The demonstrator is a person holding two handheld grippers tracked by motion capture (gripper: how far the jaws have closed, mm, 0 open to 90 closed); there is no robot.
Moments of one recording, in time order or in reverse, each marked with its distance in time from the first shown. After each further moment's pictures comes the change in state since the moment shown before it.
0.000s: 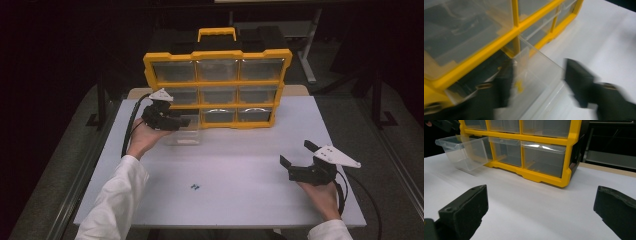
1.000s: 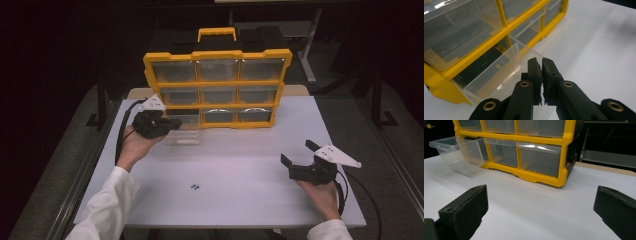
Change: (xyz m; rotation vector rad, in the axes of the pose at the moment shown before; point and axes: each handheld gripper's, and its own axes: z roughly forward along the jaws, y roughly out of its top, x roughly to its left) left arm -0.020 -0.008 -0.035 -0.038 0.015 0.100; right arm -0.002 0.000 0.001 -0.006 -0.026 0.015
